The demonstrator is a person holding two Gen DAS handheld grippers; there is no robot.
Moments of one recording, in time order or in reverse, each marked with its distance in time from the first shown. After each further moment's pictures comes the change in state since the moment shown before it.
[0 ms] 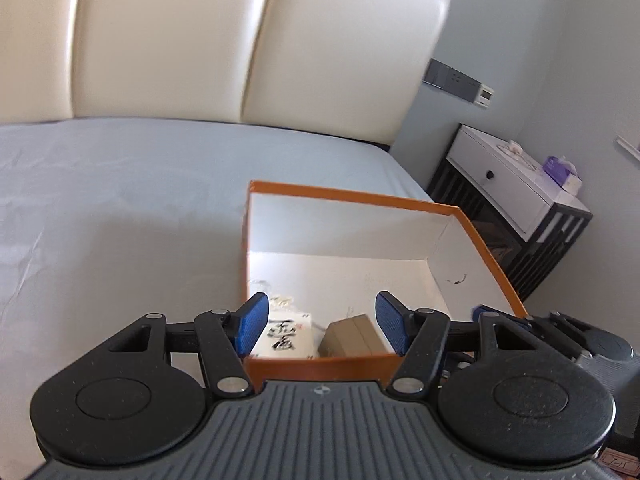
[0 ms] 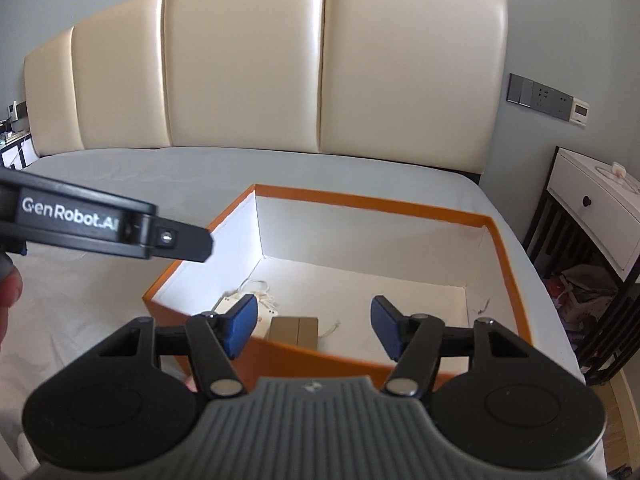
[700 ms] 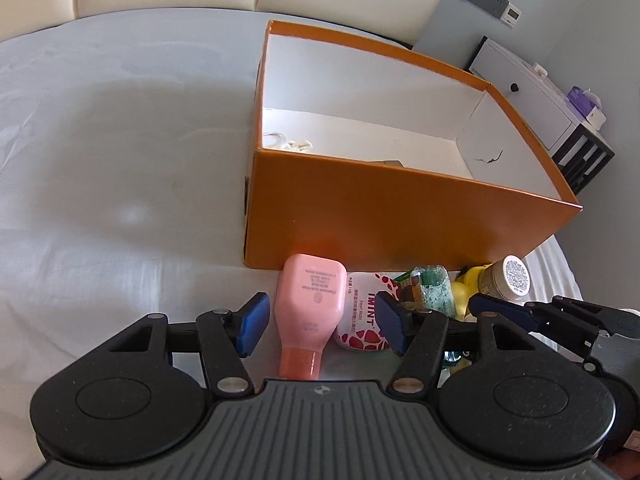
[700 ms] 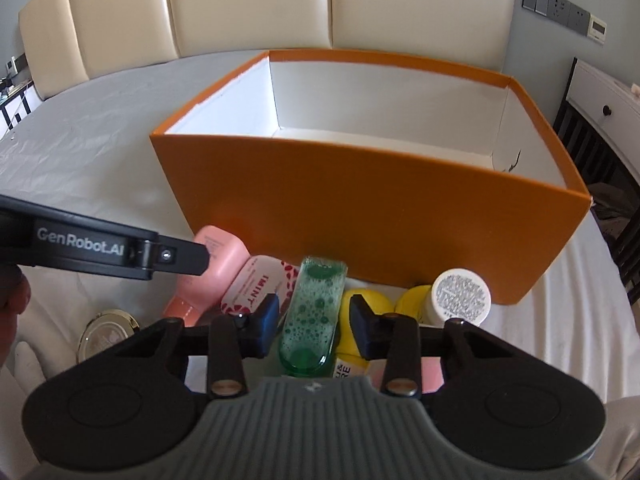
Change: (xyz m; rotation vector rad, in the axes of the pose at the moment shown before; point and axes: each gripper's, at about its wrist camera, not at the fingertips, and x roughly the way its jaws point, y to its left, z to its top) left arm 0.048 0.008 -0.073 -0.015 0.257 0.017; right arm 0.024 0.007 -0.072 0.045 0.268 0.061
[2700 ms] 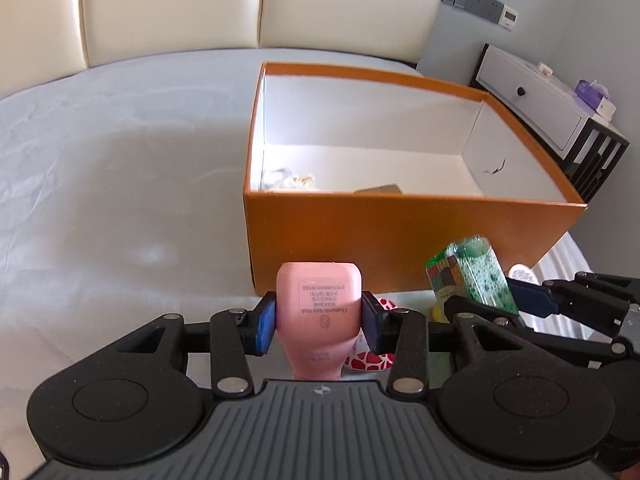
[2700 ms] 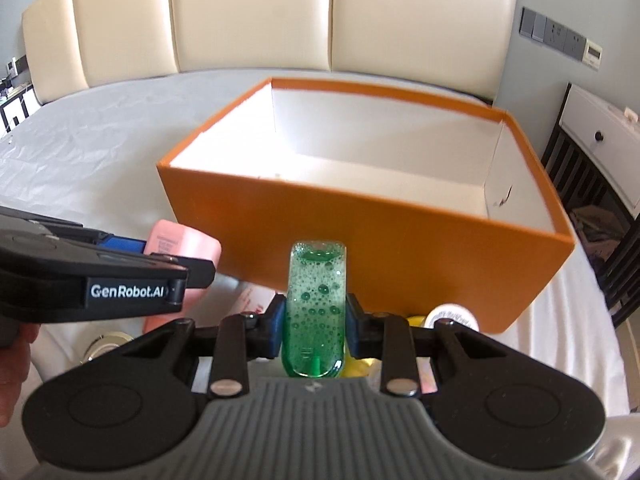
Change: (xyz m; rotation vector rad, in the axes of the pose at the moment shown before) left arm -0.029 -0.020 -0.007 0.076 -0.096 0.105; right arm -0.025 0.004 0.012 -0.041 -0.083 -0.028
